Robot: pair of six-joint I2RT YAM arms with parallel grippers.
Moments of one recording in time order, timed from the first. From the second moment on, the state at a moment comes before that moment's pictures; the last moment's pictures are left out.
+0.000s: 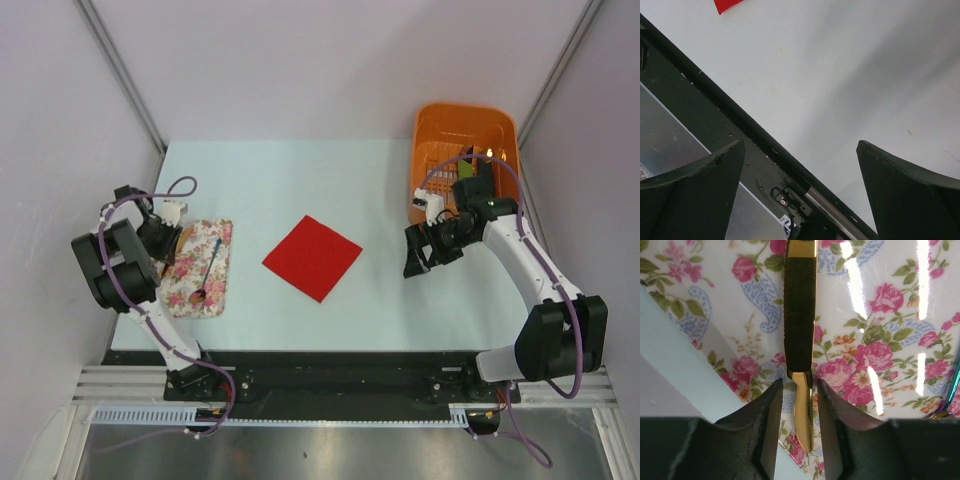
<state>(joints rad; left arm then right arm) 0.46 1.92 1.33 -0.78 0.18 0.80 0.16 1.39 1.17 -1.04 -0.57 -0.27</state>
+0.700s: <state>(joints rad) 0.47 1.89 1.28 -0.75 0.23 0.74 0.16 1.39 1.17 -1.03 -0.57 -0.27</state>
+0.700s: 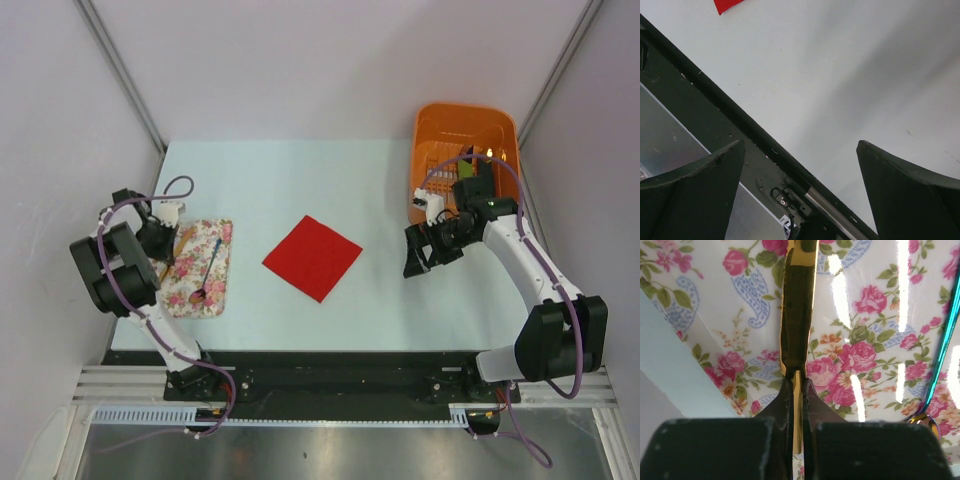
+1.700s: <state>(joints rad) -0.30 1.55 1.37 -0.73 0.13 -0.30 0.16 1.33 1.17 -0.97 -0.55 -0.23</state>
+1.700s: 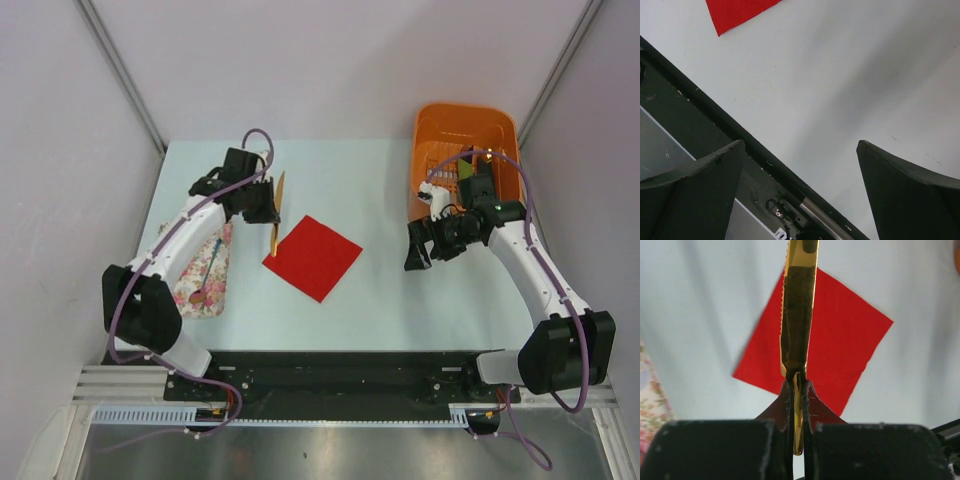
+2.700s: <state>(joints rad) -0.51 2.00 1.48 -0.65 -0.01 -0.66 0.16 1.40 1.23 -0.93 -0.57 -0.20</state>
